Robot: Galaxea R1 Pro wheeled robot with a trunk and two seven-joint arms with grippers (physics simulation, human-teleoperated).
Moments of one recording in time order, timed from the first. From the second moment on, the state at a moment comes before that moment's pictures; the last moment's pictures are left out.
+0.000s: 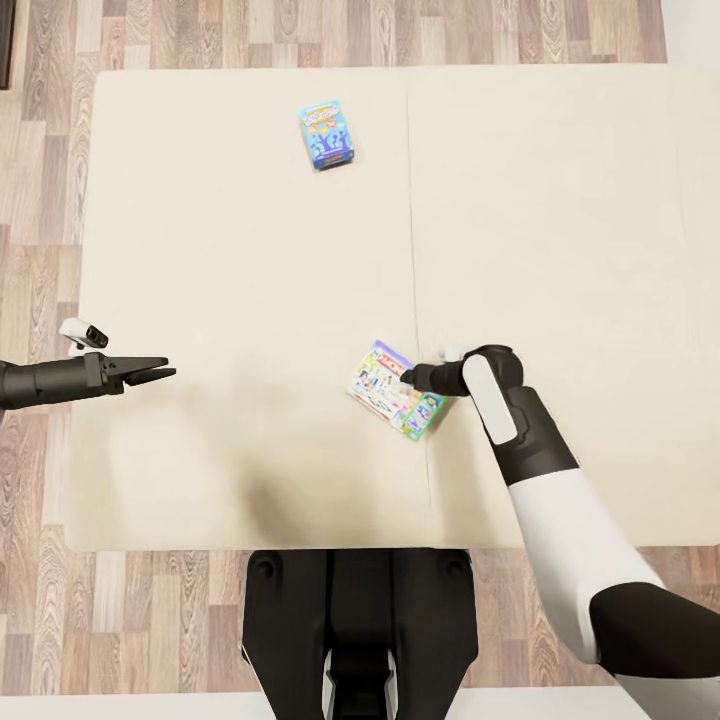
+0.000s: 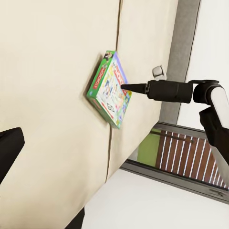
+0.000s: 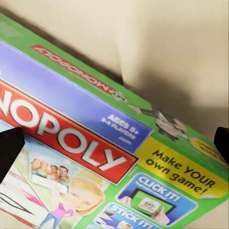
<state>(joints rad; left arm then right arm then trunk) -1.03 0.54 0.15 -0.99 0.14 1.01 -1.57 -1.07 0.07 0.15 -1.13 -0.57 1.05 -0.36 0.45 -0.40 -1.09</state>
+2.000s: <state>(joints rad) -1.03 0.54 0.15 -0.99 0.14 1.02 -1.57 -1.08 0.17 0.15 -1.07 -0.60 1.05 -0.33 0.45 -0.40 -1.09</state>
